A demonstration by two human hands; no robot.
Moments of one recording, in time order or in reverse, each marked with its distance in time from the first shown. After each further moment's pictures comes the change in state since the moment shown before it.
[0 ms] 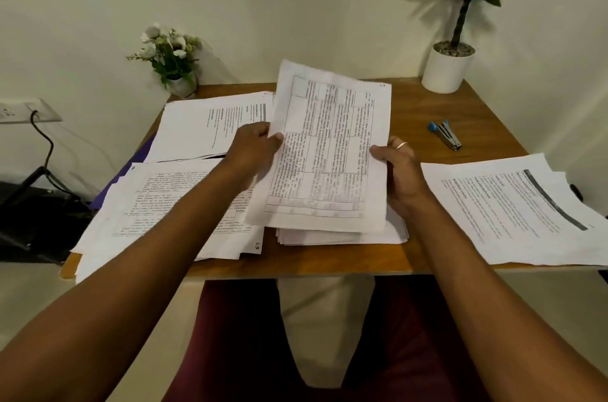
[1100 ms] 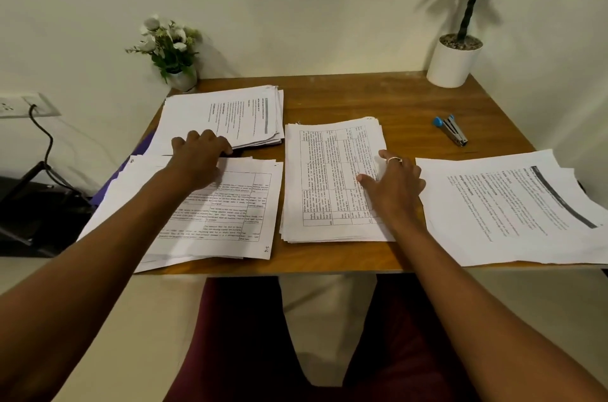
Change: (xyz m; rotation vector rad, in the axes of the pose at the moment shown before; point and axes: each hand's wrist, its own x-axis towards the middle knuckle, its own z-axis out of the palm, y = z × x) left_hand 0.035 -0.067 -0.092 1.345 -0.071 0.211; right_hand 0.014 0.056 -0.006 -1.278 0.449 -0.116
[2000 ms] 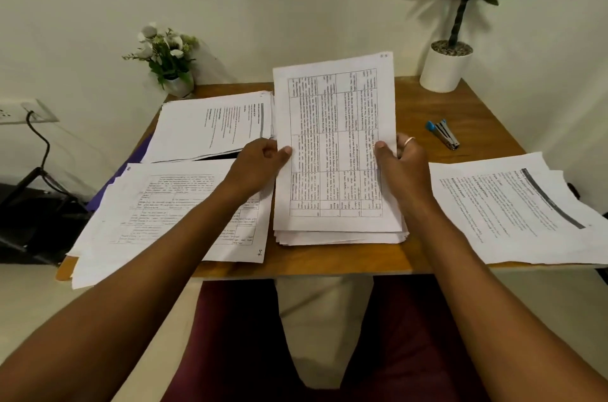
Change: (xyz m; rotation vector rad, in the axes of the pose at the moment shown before) left_hand -0.014 0.109 -0.014 -0.969 0.098 -0.097; right_hand 0.001 -0.018 -0.061 0.806 -0.113 -0.004
